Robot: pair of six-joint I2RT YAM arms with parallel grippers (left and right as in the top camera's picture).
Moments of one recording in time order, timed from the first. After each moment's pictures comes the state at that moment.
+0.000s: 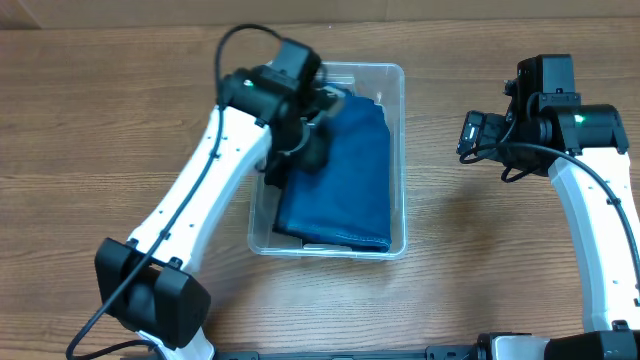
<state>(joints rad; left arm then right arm) -0.43 1.83 1.77 -1.28 0.13 0.04 0.01 1.50 1.47 -1.16 0.00 0.28</state>
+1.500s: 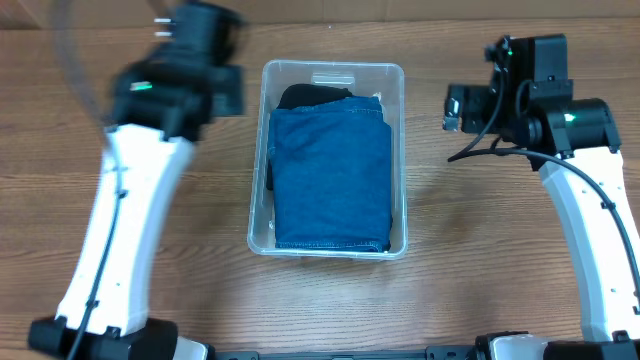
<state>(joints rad) -0.23 1.65 1.91 -1.23 -0.43 -0.24 0.12 1.50 1.55 -0.94 0.01 0.09</state>
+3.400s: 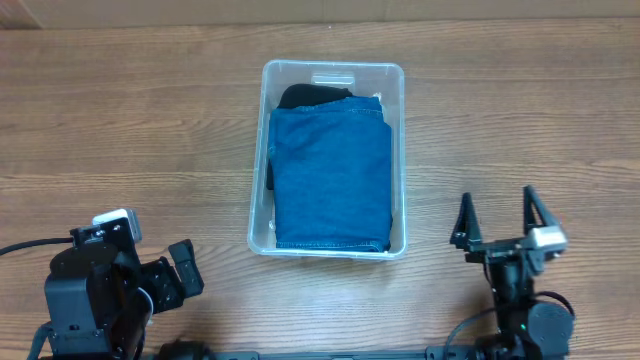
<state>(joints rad) 0.03 0.67 1.20 -1.37 -0.04 -0.27 0.14 0.02 0.05 0.12 0.04 0.10</state>
